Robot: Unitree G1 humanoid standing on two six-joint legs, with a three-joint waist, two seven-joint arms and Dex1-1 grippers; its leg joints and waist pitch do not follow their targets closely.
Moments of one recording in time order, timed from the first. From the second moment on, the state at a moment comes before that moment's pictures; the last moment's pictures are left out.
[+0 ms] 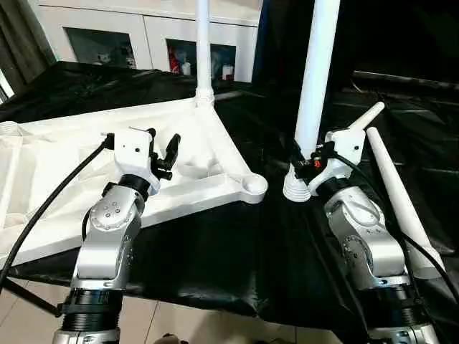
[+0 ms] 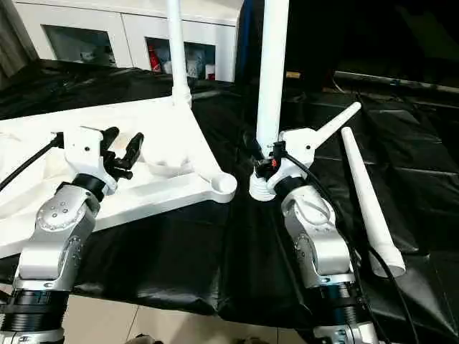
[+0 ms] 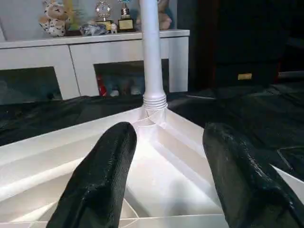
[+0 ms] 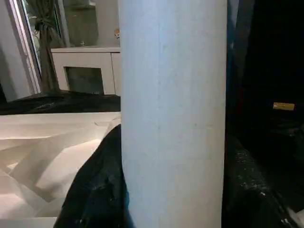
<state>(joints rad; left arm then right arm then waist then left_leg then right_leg) -0.32 0.17 0.08 0.02 -0.07 0.19 -0.20 -0.35 -0.15 0.03 0.09 0.28 0.12 0.23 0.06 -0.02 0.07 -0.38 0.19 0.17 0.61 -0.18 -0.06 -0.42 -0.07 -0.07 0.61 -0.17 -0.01</state>
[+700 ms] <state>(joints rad) -0.32 0.17 0.08 0.01 -0.07 0.19 -0.20 -0.35 -0.15 0.03 0.09 0.28 0.12 0.23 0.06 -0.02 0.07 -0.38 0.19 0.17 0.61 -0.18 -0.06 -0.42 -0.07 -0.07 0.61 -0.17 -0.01</state>
